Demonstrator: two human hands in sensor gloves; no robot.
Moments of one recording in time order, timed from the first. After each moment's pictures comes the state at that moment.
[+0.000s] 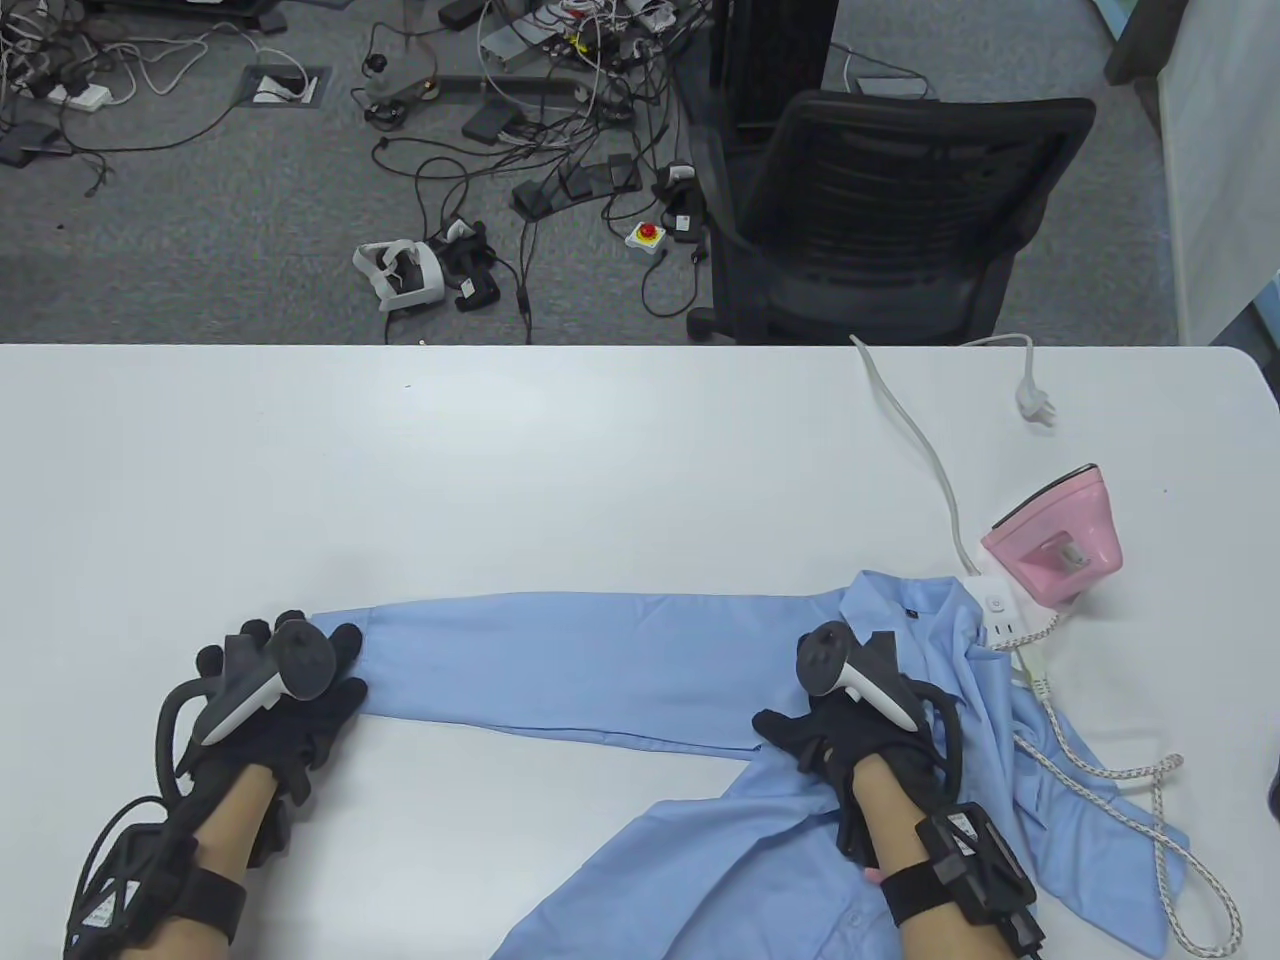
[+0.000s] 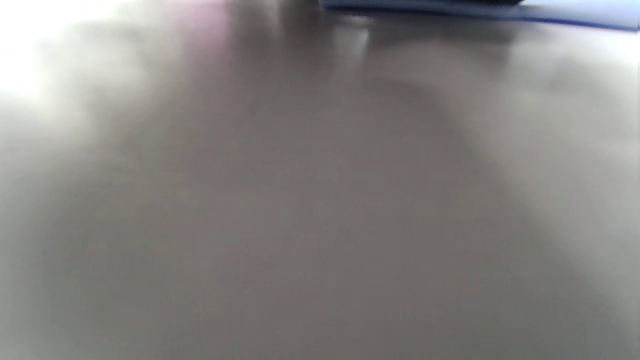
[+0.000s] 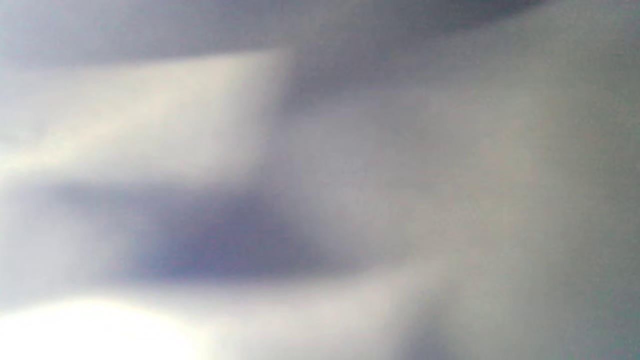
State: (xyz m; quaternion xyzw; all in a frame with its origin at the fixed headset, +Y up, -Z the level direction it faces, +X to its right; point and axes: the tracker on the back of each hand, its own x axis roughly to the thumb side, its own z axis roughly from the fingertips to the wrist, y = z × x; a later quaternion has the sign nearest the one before) left_hand -0.346 -0.793 -0.280 -0.24 0.07 0.02 0.97; right_hand 0.187 -0.807 -0.285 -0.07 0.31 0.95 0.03
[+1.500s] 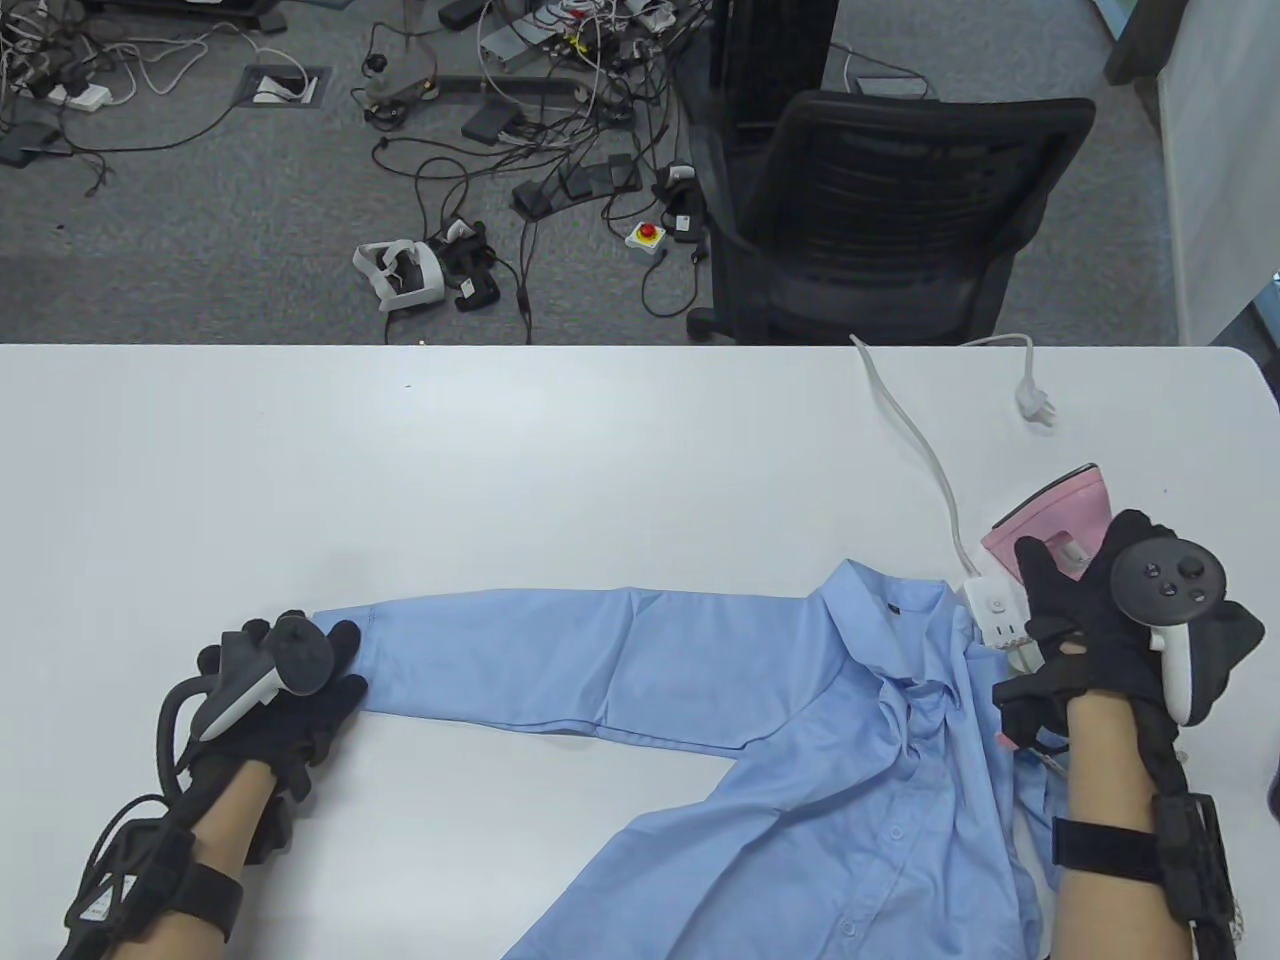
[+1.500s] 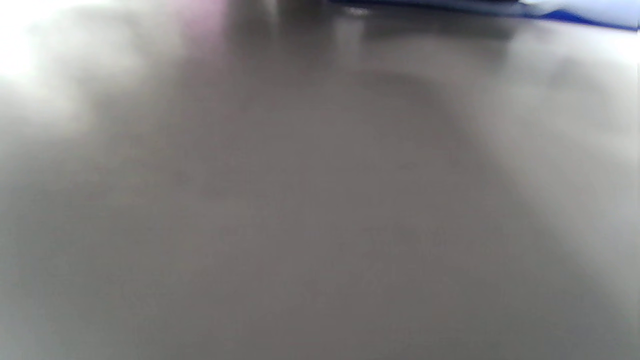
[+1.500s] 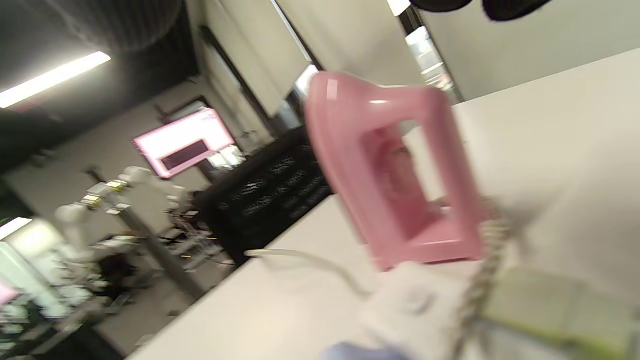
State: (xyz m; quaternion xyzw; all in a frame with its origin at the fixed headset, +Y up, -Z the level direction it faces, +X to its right) left_hand -0.347 -0.794 -0.283 -0.25 0.07 0.02 0.97; right_hand 0.368 -0.661 -0.299 -0.33 -0.06 0.92 0.23
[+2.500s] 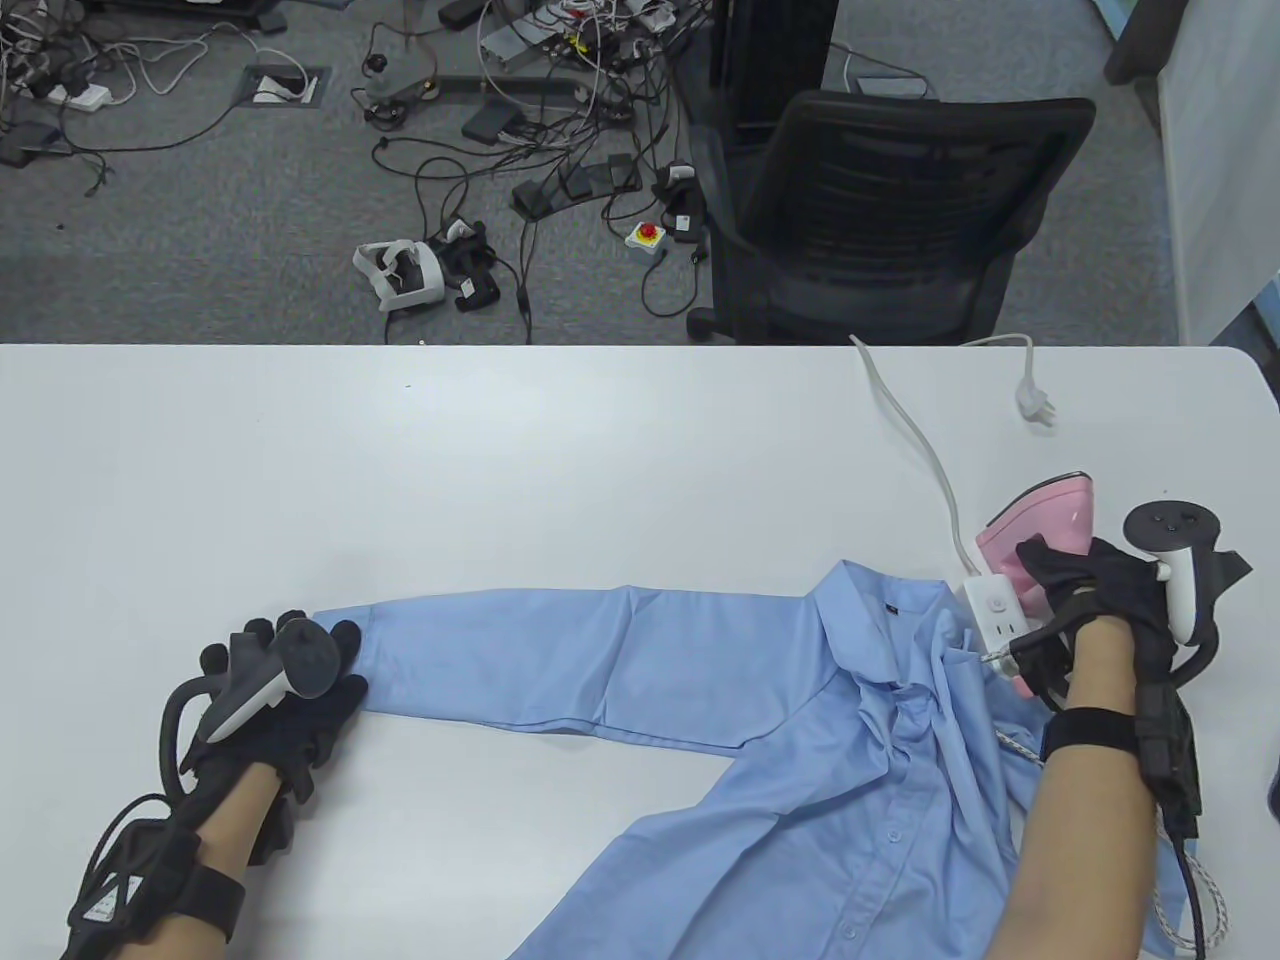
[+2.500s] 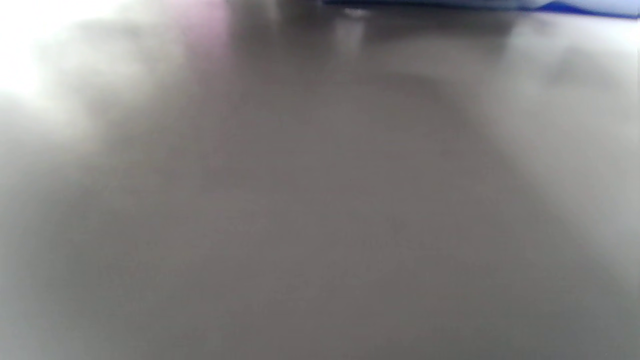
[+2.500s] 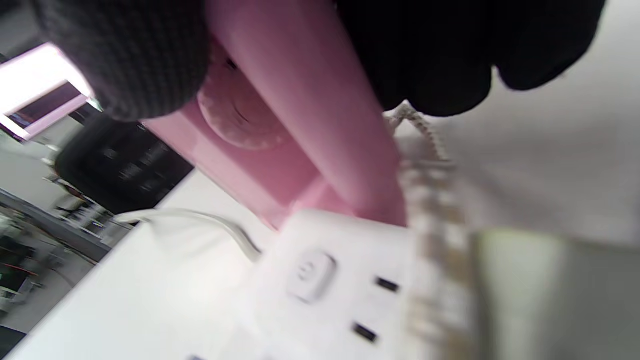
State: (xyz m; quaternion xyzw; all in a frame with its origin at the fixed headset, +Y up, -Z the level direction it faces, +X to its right) left_hand -0.344 -0.795 -0.282 -0.24 0.07 0.00 0.97; right_hand 0.412 -0.713 -0.350 -0.37 0.03 0.87 0.33
